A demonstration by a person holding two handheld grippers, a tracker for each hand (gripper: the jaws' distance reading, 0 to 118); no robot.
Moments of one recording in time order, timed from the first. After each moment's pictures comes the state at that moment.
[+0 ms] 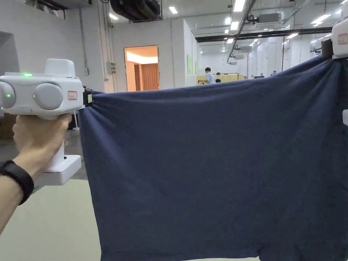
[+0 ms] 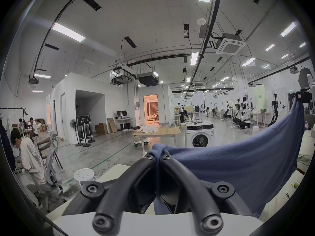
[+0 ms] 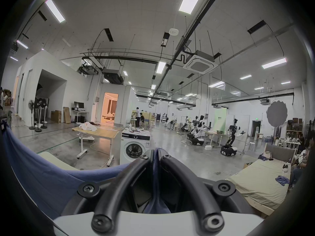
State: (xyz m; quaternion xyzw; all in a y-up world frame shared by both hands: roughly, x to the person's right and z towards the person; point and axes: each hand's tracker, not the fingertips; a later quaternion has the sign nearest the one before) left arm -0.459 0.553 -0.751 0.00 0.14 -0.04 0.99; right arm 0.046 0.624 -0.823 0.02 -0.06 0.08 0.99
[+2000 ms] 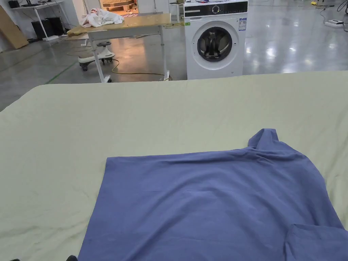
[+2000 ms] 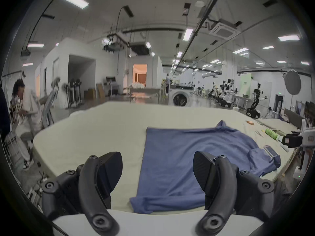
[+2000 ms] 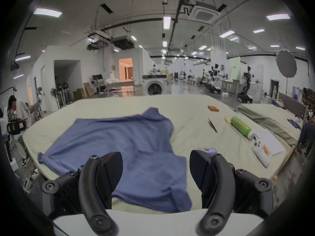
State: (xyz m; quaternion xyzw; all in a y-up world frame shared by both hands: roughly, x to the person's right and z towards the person) left arm -0.382 0.205 -0.352 -0.12 0.06 0.02 0.99; right arm 0.117 0.194 -0.400 -0.17 0.05 0.00 0.98
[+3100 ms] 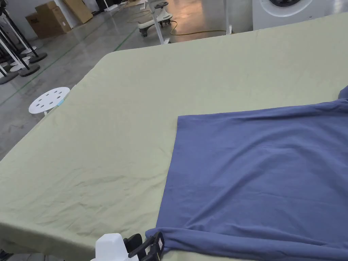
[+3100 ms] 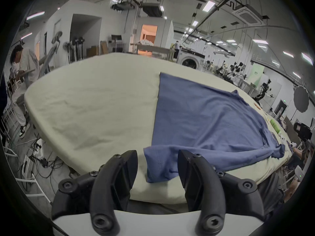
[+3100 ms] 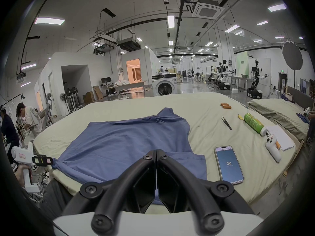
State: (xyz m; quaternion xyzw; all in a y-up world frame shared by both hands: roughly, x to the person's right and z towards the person) left arm -0.449 0.095 -0.382 -0.32 0.07 0.12 0.94; right arm 0.117 0.174 -0.396 -0.18 0.09 -0.03 0.98
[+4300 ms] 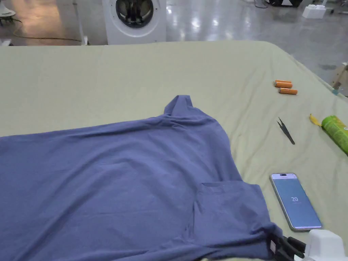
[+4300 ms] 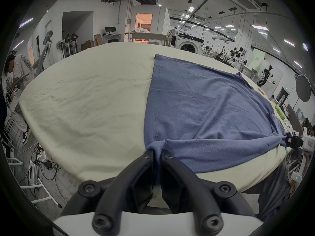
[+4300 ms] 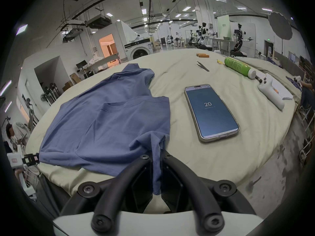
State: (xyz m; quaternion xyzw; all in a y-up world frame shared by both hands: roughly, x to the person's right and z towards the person) left arm -0.425 0.083 -0.401 -0.37 0.06 0.09 0.92; right arm 0.175 0.092 -0.419 -0.34 0.01 -0.10 0.93
